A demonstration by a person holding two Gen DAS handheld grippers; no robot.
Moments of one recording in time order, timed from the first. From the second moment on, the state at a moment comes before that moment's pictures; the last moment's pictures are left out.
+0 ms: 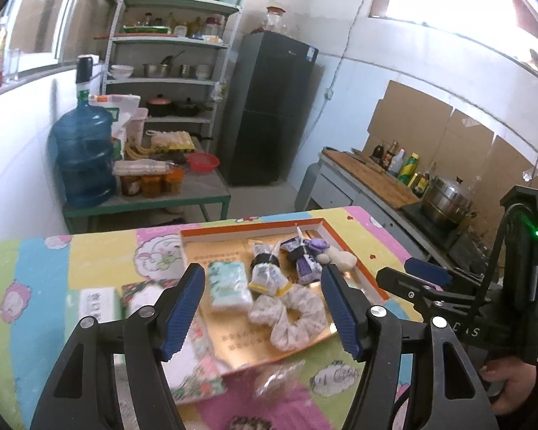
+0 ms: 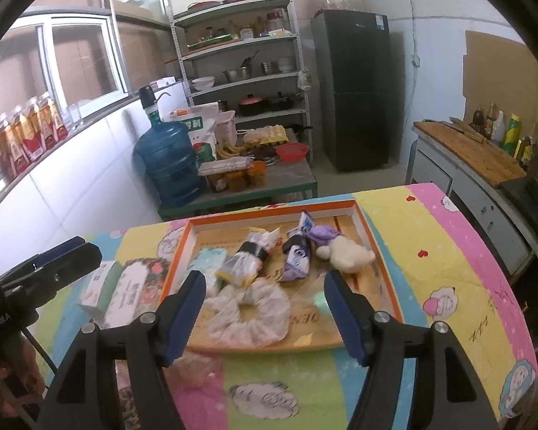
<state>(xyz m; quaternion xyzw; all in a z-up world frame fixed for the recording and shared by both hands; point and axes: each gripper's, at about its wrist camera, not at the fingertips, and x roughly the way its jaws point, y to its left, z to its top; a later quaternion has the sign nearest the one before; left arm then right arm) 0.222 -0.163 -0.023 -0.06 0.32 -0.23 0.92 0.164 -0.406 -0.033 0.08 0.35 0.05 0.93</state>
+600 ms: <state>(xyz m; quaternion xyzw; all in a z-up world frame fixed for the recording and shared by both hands) 0.125 -0.053 -0.004 -0.05 0.28 -0.17 0.94 0.089 -0.306 -0.013 0.04 0.34 0.09 0.94</state>
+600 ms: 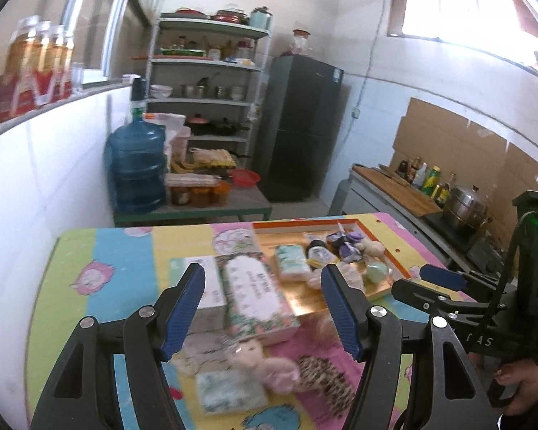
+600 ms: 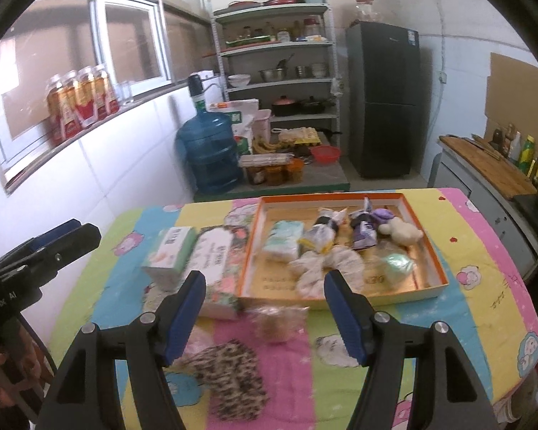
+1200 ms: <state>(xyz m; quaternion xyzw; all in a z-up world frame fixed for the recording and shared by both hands) 0.072 0.012 -0.009 -0.07 0.28 -0.13 0.95 0.046 -0.239 -0.009 0.01 0.34 0.13 0.93</state>
